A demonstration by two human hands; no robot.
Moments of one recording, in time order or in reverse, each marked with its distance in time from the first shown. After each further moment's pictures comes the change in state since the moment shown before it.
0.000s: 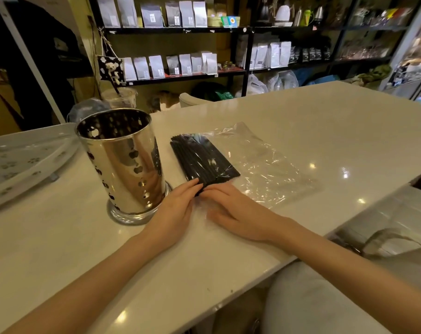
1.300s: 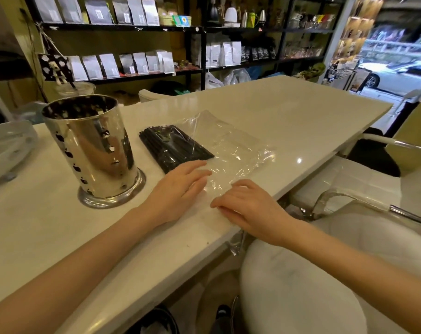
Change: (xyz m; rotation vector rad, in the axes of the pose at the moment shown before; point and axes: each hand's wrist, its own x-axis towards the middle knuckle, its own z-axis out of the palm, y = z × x) left_hand 0.001 0.043 0.007 -0.076 -0.101 0.298; right_hand -0.093 -0.044 -0.019 -0.412 0.142 0.019
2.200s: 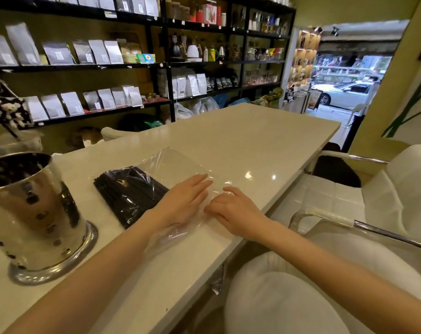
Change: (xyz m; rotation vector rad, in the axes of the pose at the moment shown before) left_hand 0.121 0.012 0.045 0.071 -0.213 0.096; right_hand 0.007 0.092 -0.002 -0.219 -0.104 0.261
